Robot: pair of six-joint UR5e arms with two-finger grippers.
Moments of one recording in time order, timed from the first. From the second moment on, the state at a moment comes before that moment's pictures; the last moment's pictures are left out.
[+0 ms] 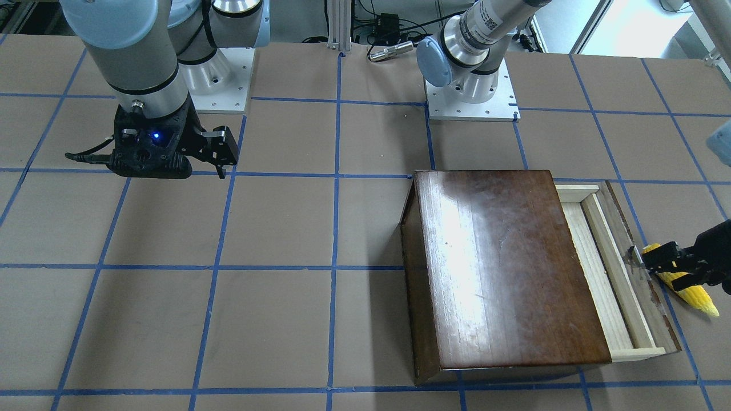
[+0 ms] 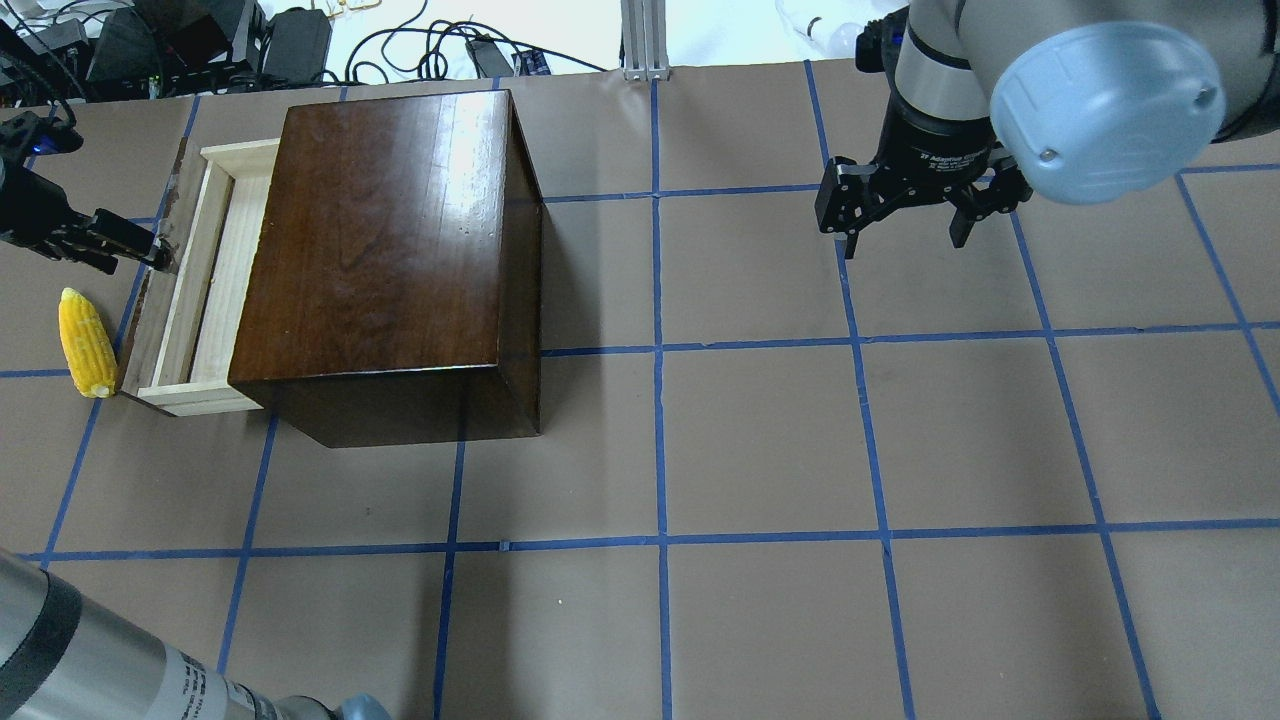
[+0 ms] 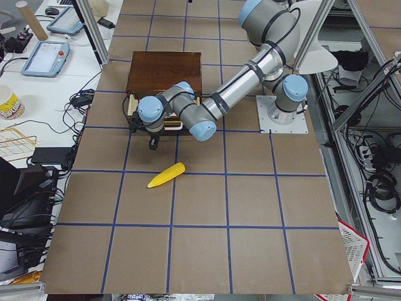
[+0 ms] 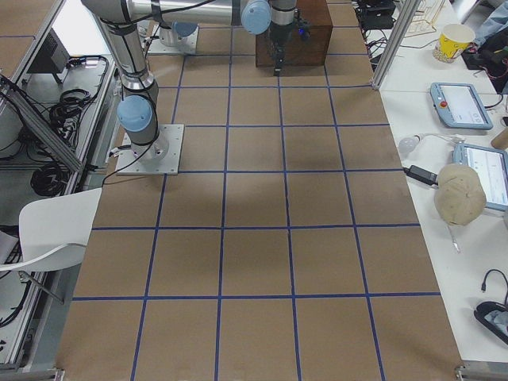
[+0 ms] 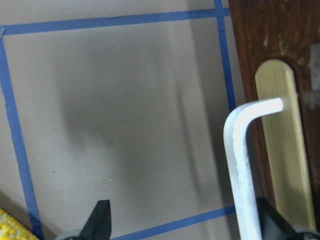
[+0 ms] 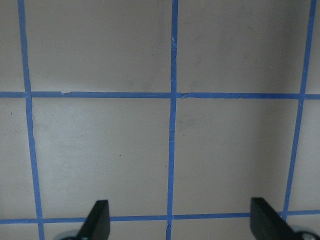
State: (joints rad) left arm -0.92 -2.06 -1.48 -1.25 1.35 0.82; right arm 1.65 -1.48 1.58 -1.62 -1.64 0.06
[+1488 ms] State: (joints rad) left arm -0.84 -2.09 -1.42 -1.14 1.46 0.48; right arm 1.65 -1.48 1.58 -1.63 -1.64 0.06
